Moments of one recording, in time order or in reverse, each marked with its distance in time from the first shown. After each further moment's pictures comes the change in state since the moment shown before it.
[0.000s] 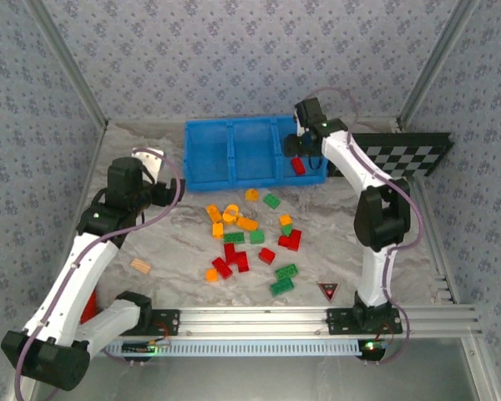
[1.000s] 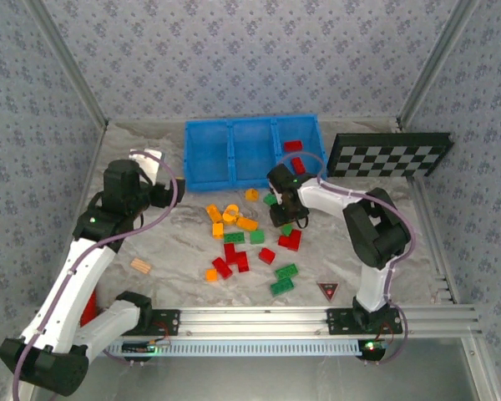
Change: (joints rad) left arm -0.006 -0.031 0.000 -0.003 0.021 -0.011; right arm 0.239 -0.082 -0.537 0.101 -0.006 -0.005
